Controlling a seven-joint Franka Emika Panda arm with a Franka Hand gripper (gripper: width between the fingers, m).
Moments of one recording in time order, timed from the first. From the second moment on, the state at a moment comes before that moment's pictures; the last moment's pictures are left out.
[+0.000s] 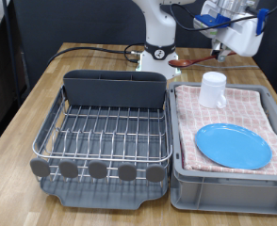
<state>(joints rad) 0.03 -0.29 0.30 -2.50 -0.17 2.22 2.45</state>
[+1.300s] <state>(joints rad) -0.01 -0.54 0.09 -2.75 -0.14 2.16 2.47</state>
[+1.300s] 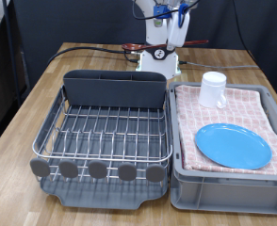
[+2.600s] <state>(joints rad) 0.06 -0.54 -0.28 -2.84 0.11 2.30 2.08</state>
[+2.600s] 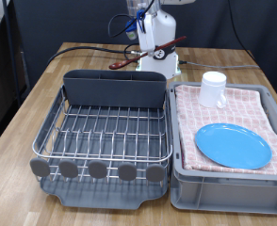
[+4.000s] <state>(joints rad) 0.08 -0.37 -0.44 -2.84 0.23 2.40 1.87</state>
